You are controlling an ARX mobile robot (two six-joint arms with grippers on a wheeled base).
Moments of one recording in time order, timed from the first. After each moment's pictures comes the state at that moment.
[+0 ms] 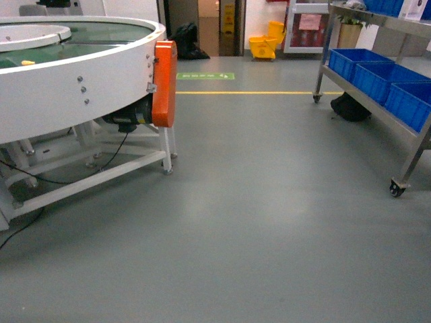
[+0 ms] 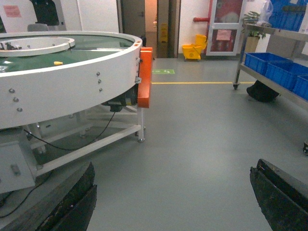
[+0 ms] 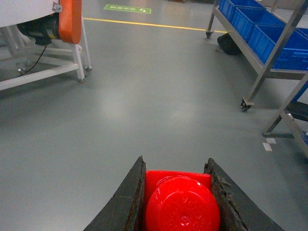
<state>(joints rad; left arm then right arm) 0.00 0.01 0.01 0.00 0.00 0.00 -0.06 0.32 0.01 0.05 -0.05 -0.08</state>
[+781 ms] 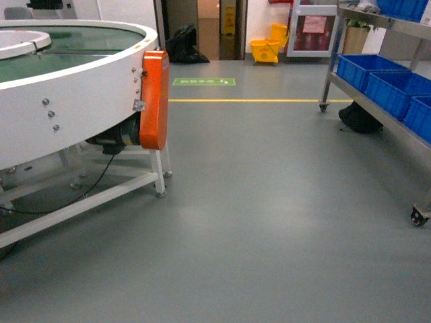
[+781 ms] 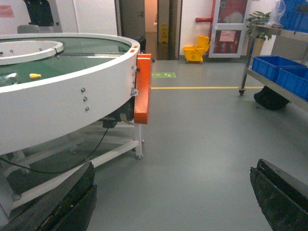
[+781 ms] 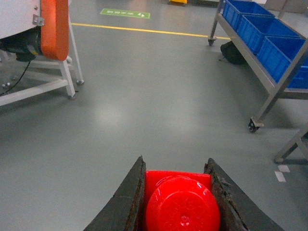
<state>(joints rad) 0.00 0.01 0.01 0.00 0.00 0.00 -0.06 0.32 0.01 0.05 -0.05 -0.08</state>
